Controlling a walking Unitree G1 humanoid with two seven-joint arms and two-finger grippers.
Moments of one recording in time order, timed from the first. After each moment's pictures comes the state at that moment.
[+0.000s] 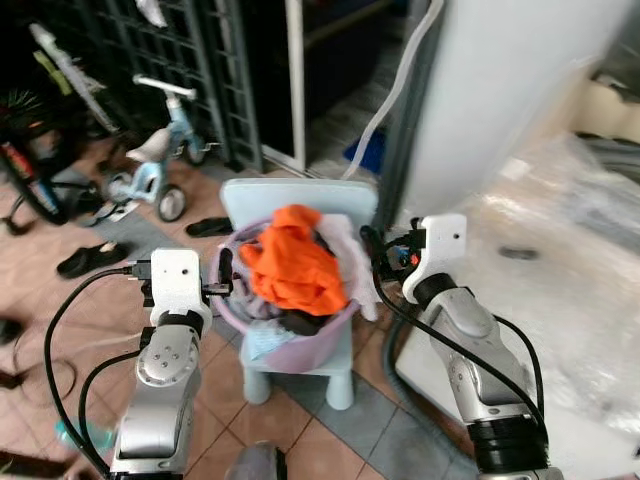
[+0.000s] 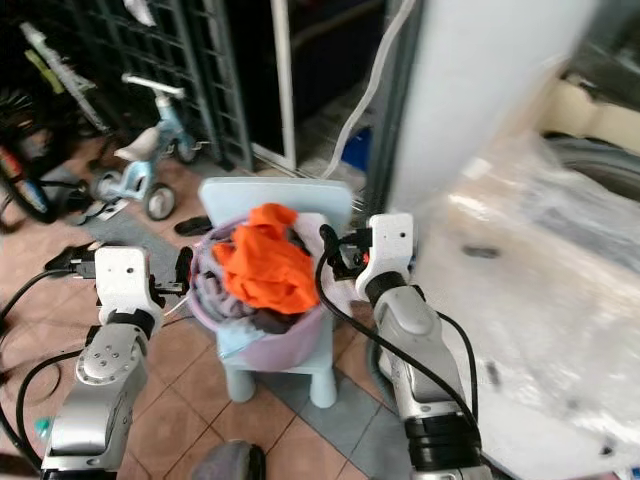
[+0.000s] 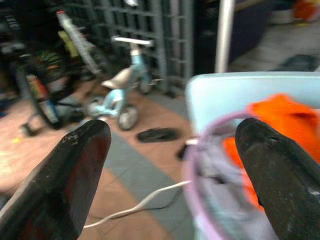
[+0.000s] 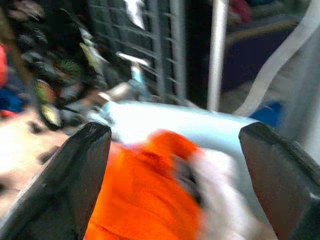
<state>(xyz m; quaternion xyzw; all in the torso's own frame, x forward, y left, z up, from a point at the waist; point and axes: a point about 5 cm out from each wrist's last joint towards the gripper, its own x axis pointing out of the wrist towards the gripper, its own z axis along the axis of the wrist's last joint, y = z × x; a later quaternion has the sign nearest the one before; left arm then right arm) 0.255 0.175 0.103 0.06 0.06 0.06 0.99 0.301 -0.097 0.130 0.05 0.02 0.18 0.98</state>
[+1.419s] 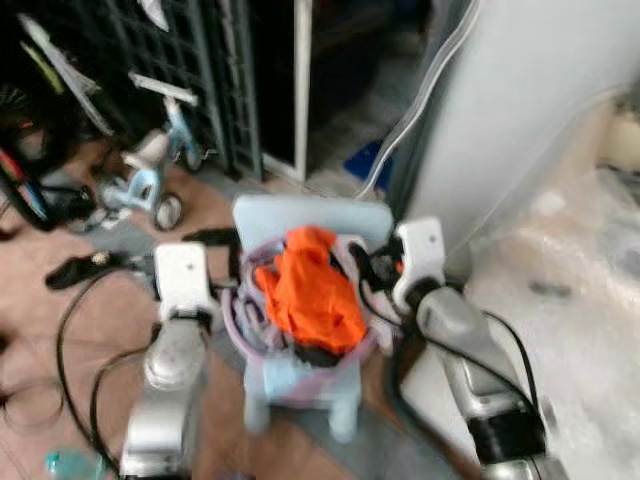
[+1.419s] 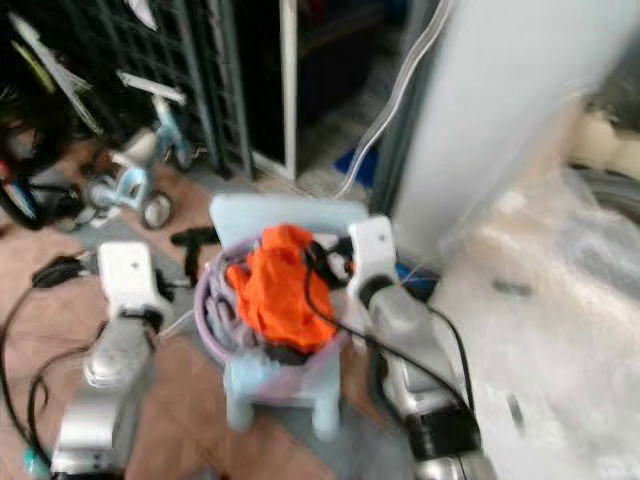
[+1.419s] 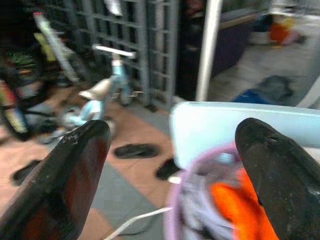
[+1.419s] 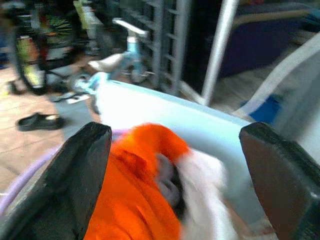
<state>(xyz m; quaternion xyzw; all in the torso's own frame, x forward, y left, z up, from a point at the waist) 0.258 0.161 0.107 0.03 0.05 0.04 1.00 0.301 -0.108 0.108 -0.02 0.08 0.19 0.98</state>
